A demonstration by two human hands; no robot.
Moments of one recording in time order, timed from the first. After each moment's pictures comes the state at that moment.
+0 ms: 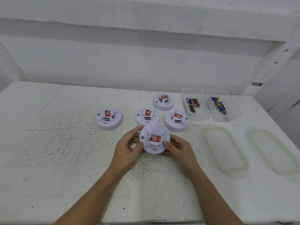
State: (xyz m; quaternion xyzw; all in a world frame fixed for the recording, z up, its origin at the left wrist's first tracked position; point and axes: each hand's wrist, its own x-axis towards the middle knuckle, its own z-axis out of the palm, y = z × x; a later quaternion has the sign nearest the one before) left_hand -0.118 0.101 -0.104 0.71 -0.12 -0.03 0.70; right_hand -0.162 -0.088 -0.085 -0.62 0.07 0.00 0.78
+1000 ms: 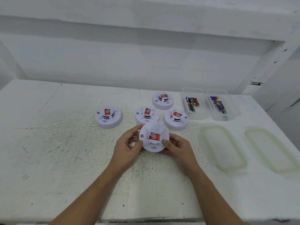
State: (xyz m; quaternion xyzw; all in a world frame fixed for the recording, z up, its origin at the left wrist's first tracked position) left_hand -0.116 0.101 -0.107 0.73 -0.12 -0.04 0.68; right_hand -0.163 -0.088 -0.085 -0.63 0.07 0.00 0.78
